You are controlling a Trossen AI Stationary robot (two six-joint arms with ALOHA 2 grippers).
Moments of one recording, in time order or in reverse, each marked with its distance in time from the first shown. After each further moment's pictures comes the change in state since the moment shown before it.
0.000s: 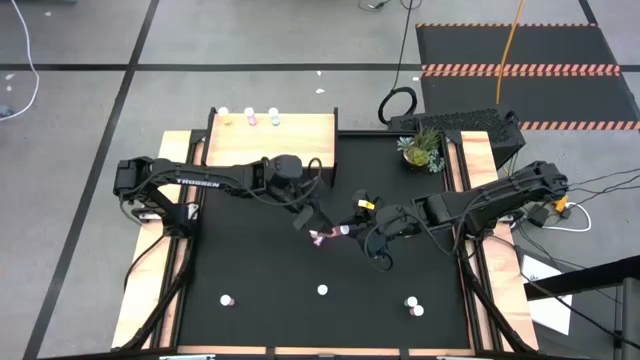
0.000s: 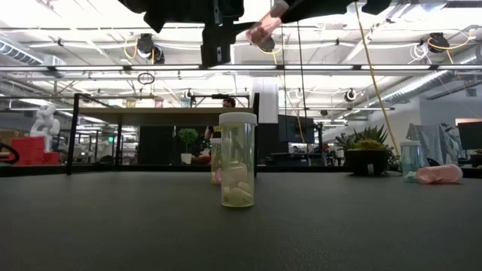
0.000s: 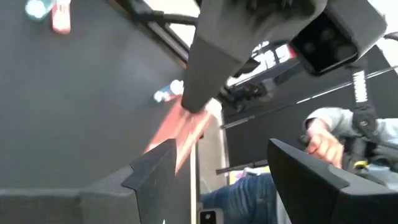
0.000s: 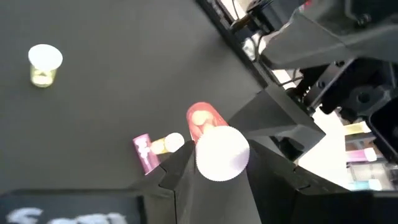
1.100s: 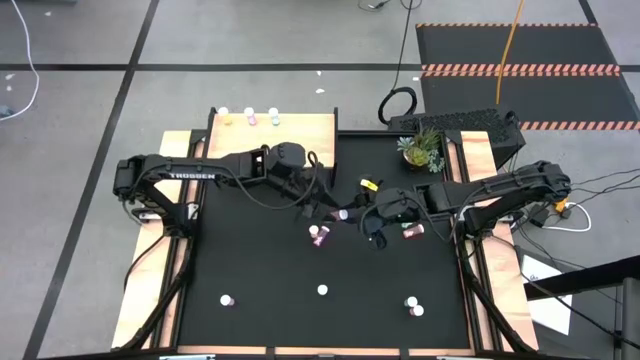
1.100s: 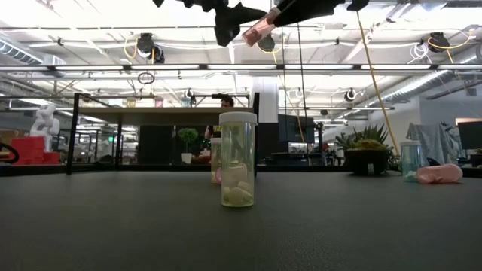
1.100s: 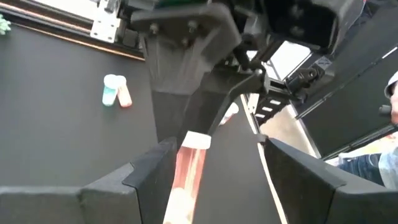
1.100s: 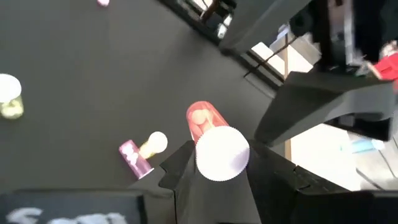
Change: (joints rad) left arm 0.011 -0.003 0.202 -0.296 -0.181 0.511; right arm -0.092 -0.025 0.000 0.018 -0.029 0.165
